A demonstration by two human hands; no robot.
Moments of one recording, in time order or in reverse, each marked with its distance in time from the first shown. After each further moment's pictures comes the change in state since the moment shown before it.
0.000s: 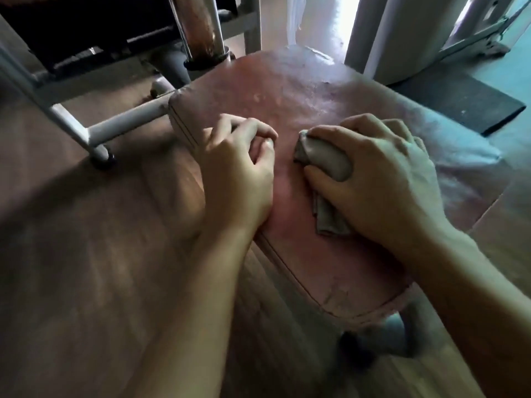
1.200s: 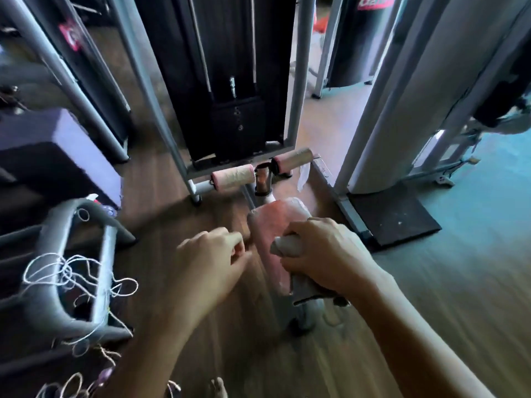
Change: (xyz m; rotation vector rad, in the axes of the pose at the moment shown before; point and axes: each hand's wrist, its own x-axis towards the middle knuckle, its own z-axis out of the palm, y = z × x) left_hand 0.095 0.421 -0.510 0.501 -0.500 -0.211; right_hand 0.068 -0.219 -0.589 0.061 -0.638 -0.245
